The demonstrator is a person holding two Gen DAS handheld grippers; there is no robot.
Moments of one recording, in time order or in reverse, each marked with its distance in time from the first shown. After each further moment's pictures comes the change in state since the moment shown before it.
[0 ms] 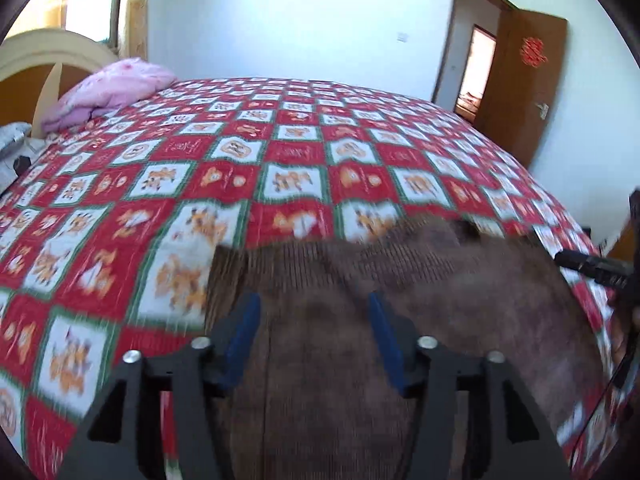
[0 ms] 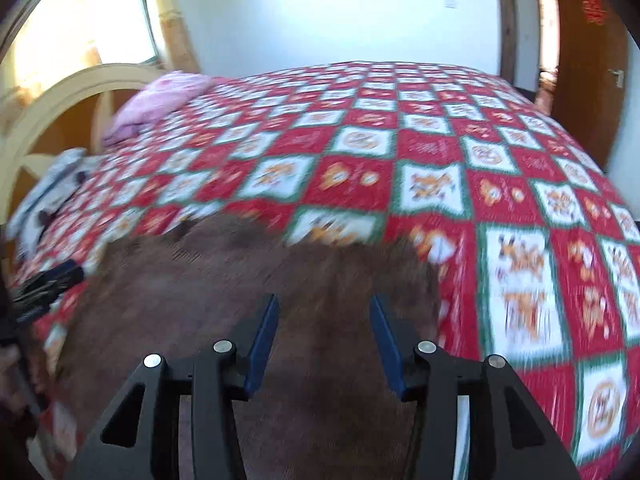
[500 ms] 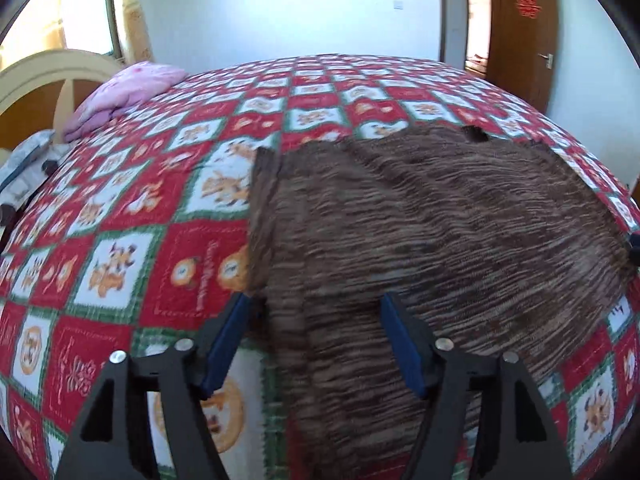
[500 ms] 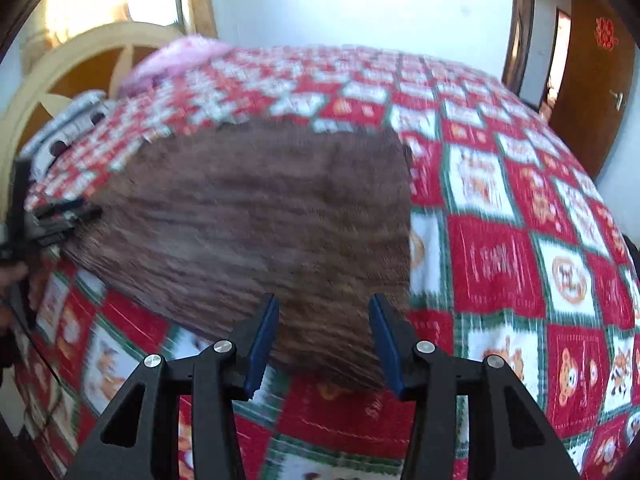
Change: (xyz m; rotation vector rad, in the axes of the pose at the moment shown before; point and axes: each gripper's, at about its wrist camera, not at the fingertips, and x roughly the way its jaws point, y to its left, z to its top) left arm -0.012 0.013 -0.064 0.081 0.066 0.138; right arm -0.068 0.018 -0.106 -0.109 0.026 -0.068
